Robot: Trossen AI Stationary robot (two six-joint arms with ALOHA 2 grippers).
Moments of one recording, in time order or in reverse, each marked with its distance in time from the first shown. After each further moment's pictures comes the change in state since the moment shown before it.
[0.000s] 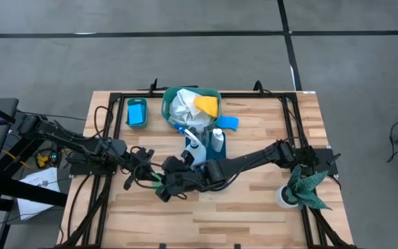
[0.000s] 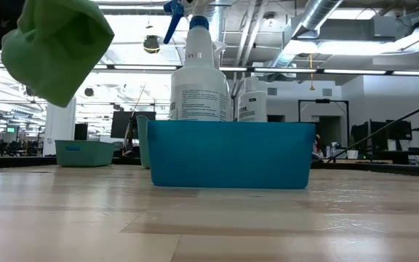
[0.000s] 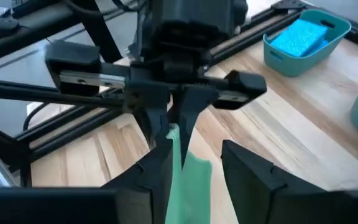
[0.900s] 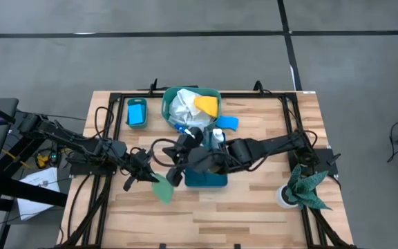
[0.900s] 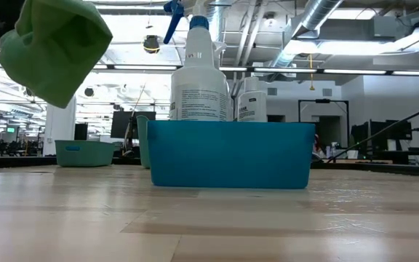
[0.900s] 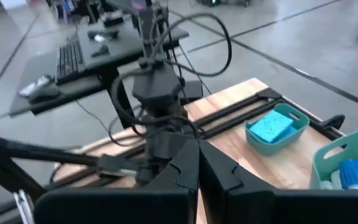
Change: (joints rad) left arm -0.021 0.000 0.000 -0.009 -0.024 0.013; right arm -0.014 -0.220 0.000 0.055 0.049 -0.221
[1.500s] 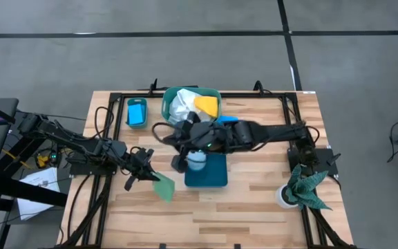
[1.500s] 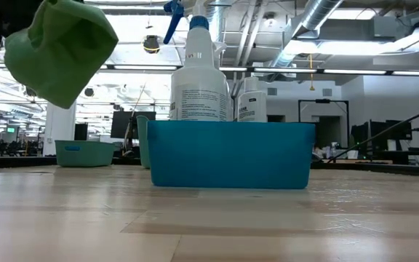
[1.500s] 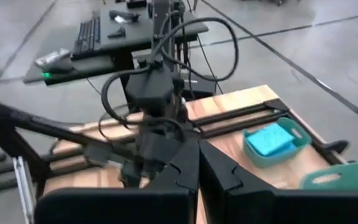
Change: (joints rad) left arm 0.000 -0.001 0.000 0.001 -0.035 -0.004; right arm -0.116 -0.055 -0.001 -0.038 -0.223 -0.190
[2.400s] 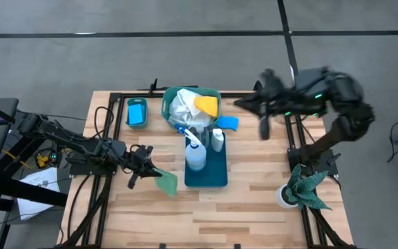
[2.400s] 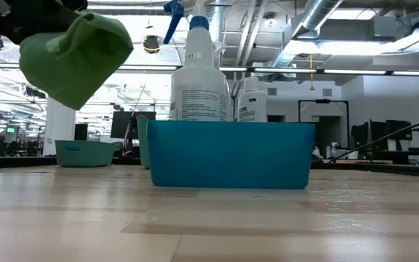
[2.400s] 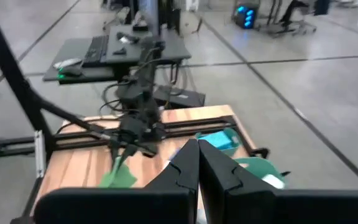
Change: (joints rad) left arm 0.000 0.000 0.000 0.008 -0.104 -0.007; right arm -0.059 -0.539 -0.097 -0.365 -0.067 -0.172
